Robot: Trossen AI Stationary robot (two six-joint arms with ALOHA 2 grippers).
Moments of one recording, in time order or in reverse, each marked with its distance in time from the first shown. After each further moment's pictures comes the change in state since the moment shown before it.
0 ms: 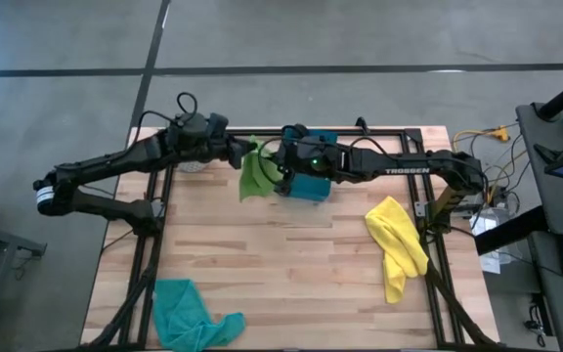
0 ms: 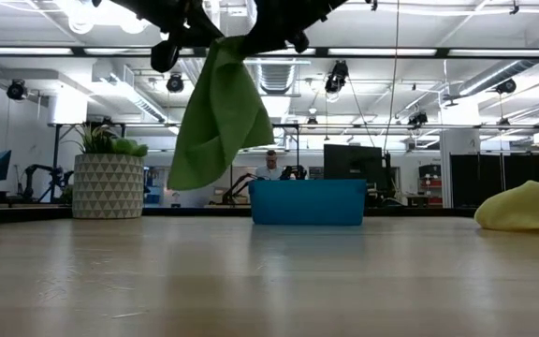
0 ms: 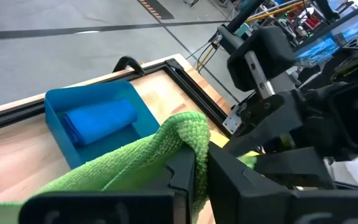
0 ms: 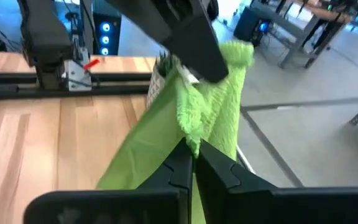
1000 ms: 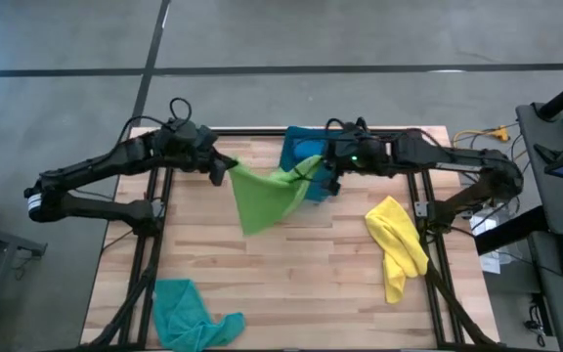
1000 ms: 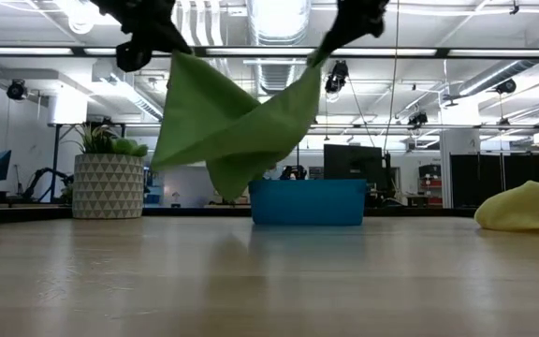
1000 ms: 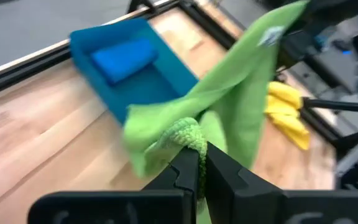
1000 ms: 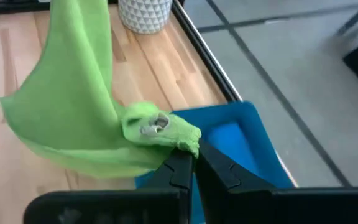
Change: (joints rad) left arm 0.000 -0.122 -0.002 -0.361 0.063 0.139; right arm 0.002 -0.313 -0.038 -0.628 0.074 0.214
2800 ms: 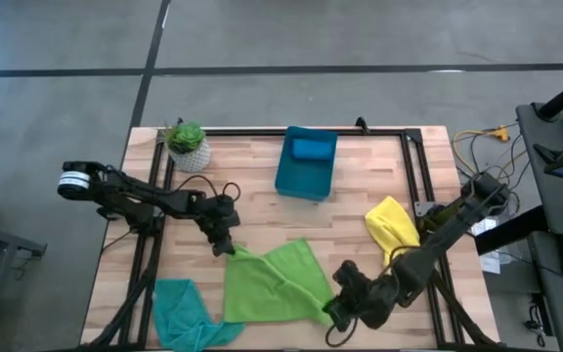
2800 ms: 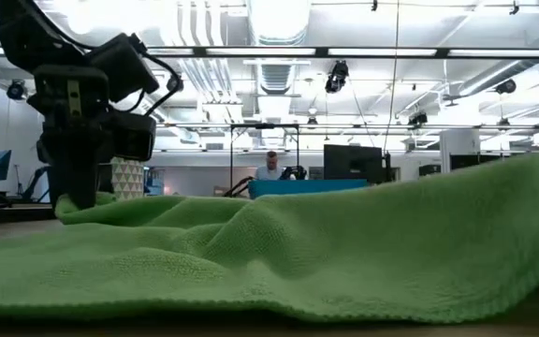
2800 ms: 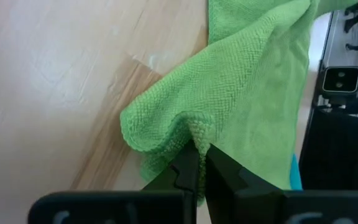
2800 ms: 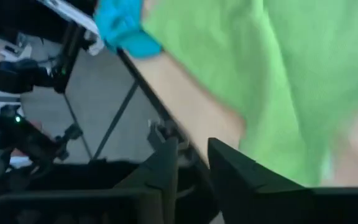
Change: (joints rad) left arm -0.352 0.375 -0.611 0.595 0.466 -0.180; right arm 0.841 0.231 -0.209 0.398 -0.013 1.418
